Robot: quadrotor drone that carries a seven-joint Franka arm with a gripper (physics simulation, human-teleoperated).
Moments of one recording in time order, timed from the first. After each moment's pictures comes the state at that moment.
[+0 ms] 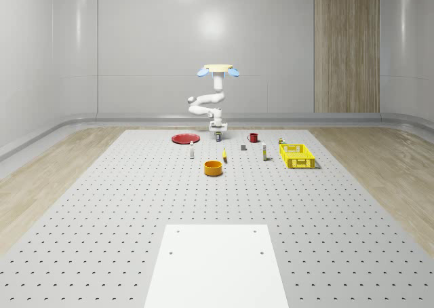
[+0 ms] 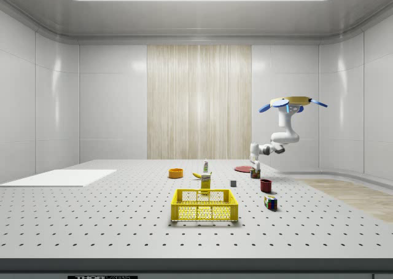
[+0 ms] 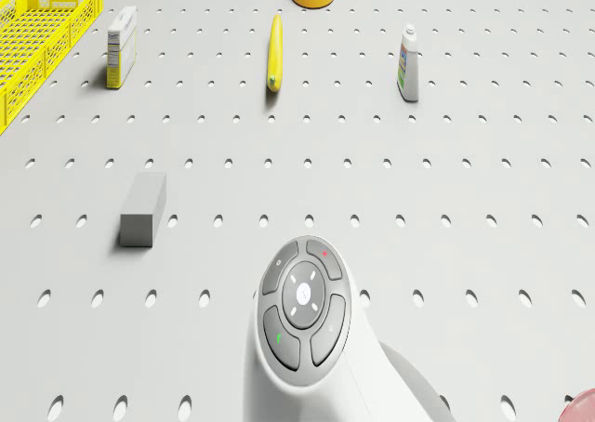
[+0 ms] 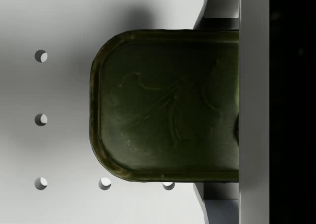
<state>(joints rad) -1.12 -1.38 1.07 -2.80 -2.10 1.55 1.61</state>
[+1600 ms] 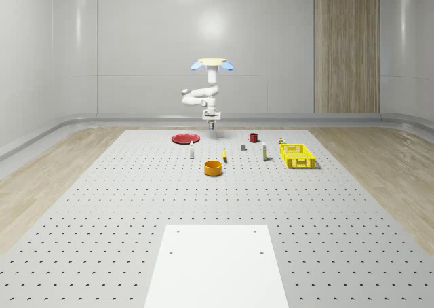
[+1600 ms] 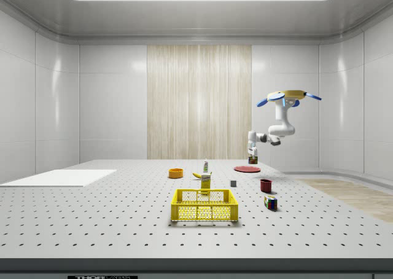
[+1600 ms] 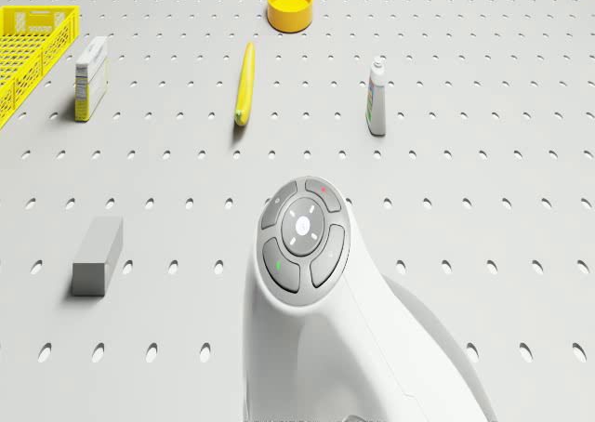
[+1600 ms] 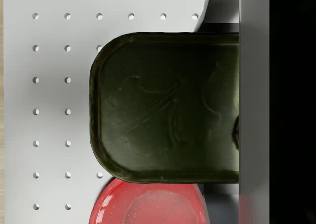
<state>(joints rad) -1.11 -1.38 1.24 -2.86 -1.94 1.47 1.63</state>
